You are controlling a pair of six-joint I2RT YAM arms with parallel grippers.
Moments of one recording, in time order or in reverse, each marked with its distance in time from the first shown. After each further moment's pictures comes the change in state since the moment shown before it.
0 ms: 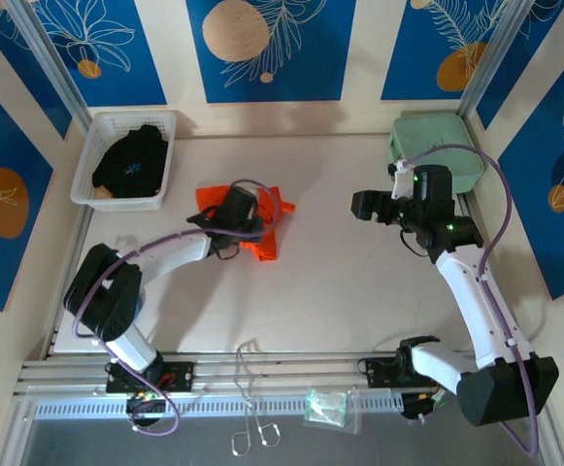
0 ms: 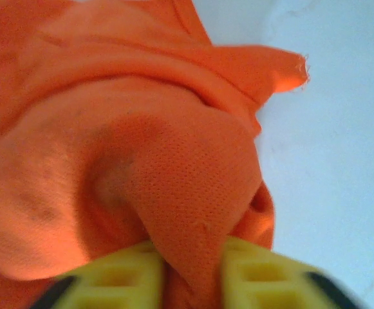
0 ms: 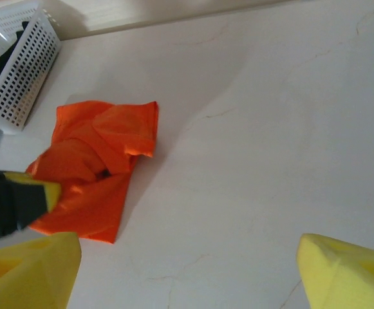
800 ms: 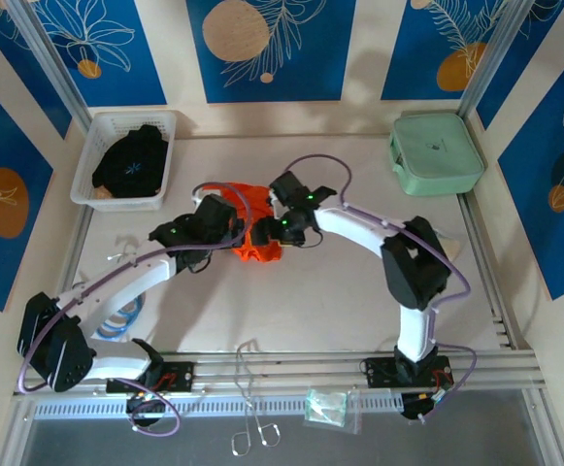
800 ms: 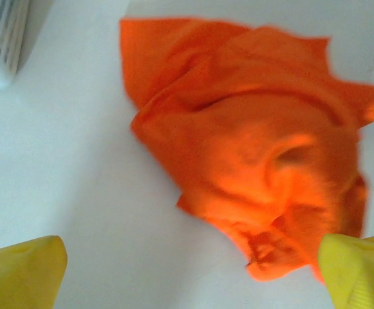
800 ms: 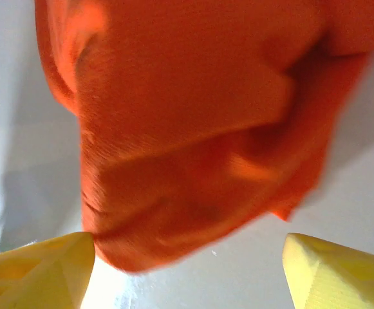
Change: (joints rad) left arm 0.006 -0.329 -0.037 -0.378 -0.322 -0.111; right arm 0.570 0.845 0.391 -0.018 -0.032 0.314
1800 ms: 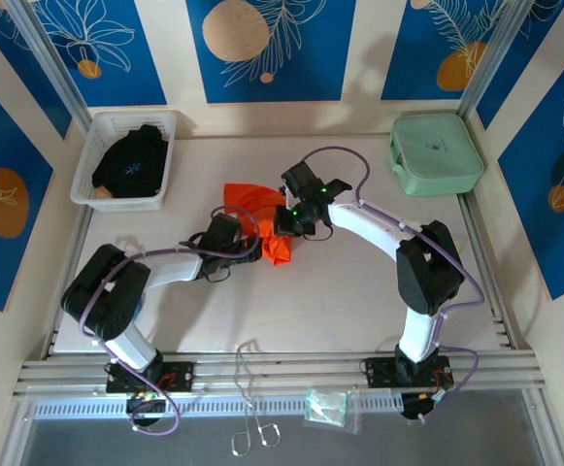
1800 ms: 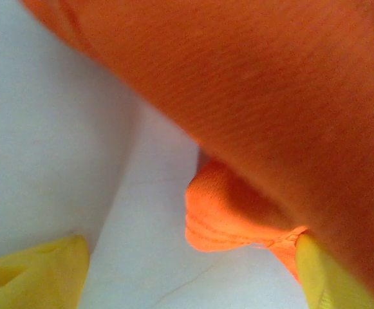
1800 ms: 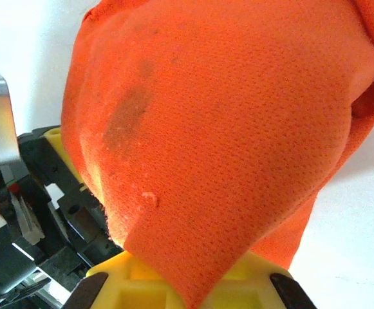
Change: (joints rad) left arm 0.076 0.335 -0.262 0.683 0.424 -0.071; right arm -0.063 -0.104 -0.025 -0.037 0.035 0.066
